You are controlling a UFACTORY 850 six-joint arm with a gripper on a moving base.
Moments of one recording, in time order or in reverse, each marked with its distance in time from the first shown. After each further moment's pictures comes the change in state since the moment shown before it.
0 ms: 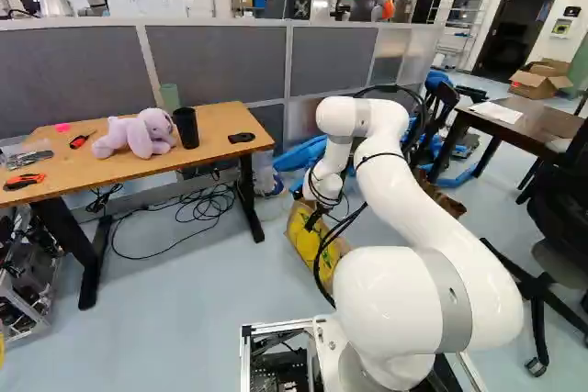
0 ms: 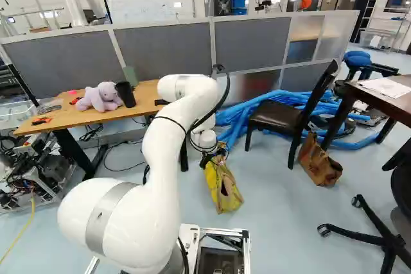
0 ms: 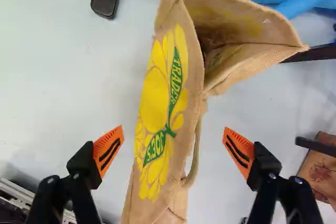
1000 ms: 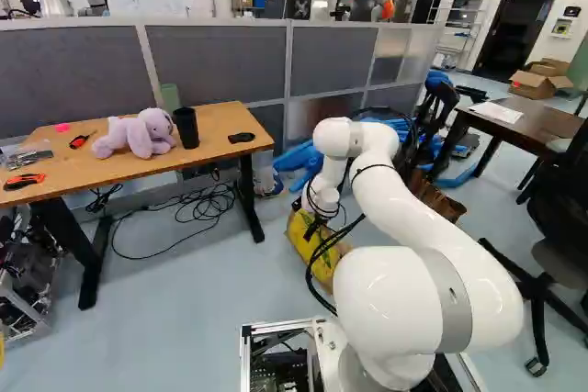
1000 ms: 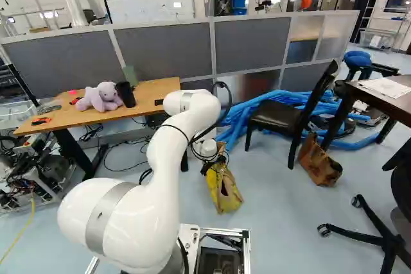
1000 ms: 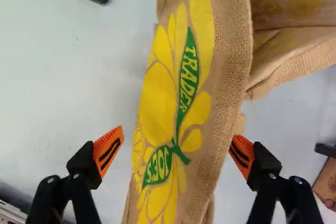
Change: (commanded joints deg) arm 0.0 -10.7 -9.8 0.0 0.0 0.0
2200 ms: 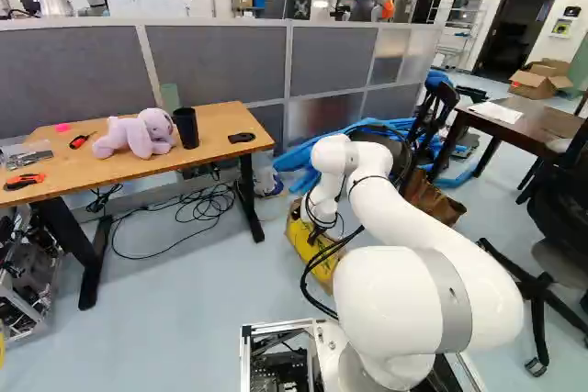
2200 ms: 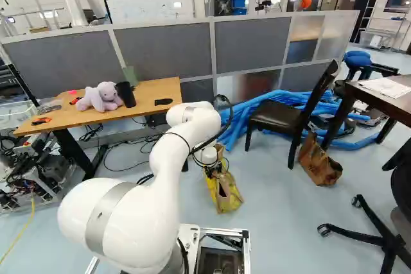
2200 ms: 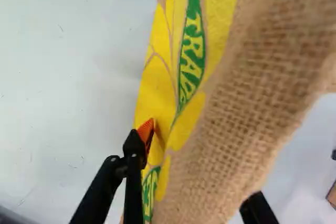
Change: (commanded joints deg) arm 0.0 -8.2 -8.2 0.0 0.0 0.0
